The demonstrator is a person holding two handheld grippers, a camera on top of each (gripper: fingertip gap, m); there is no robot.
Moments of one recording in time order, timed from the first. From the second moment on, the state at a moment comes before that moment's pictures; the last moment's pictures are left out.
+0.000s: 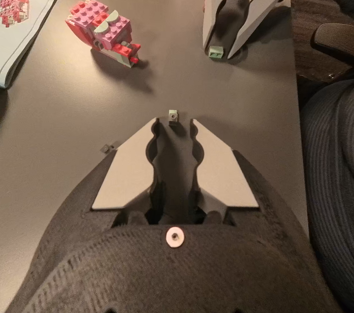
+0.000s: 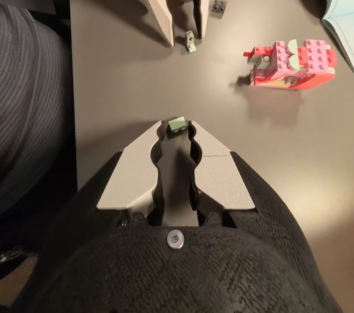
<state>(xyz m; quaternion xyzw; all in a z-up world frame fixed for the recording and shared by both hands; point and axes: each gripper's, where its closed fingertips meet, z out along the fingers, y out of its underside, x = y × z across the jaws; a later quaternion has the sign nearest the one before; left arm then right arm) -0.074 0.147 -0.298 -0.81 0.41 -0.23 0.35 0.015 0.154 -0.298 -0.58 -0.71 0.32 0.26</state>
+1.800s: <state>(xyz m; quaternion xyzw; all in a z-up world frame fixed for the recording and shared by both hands) -0.076 0.140 -0.215 -0.73 0.25 -0.47 0.44 -0.043 0.137 -0.216 -0.43 -0.72 0.38 0.38</state>
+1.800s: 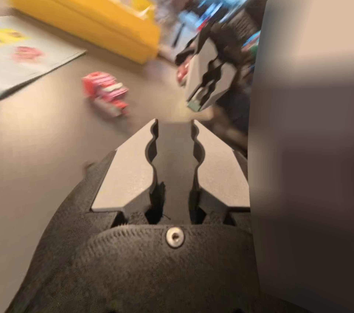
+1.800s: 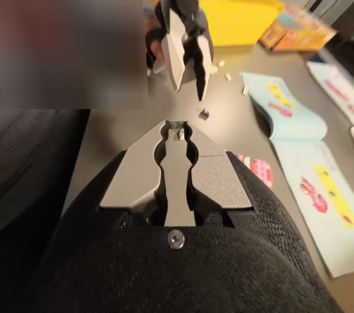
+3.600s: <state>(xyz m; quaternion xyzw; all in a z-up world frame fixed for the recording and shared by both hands) -0.074 0.156 -0.294 -0.77 0.50 -0.12 0.38 -0.082 0.150 -0.284 -0.47 -0.78 0.25 0.33</state>
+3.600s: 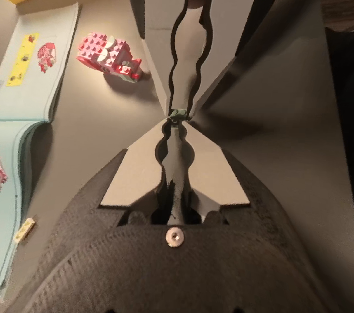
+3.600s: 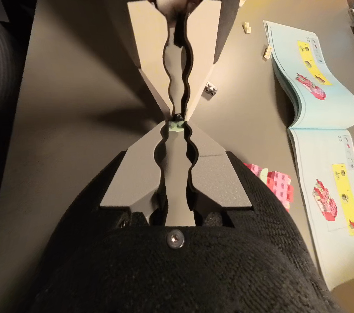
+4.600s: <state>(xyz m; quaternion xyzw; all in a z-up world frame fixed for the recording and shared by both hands) -0.071 0.146 -0.293 -0.76 0.50 -0.18 0.37 -0.080 0.150 -0.280 -0.46 -0.77 0.32 0.30</state>
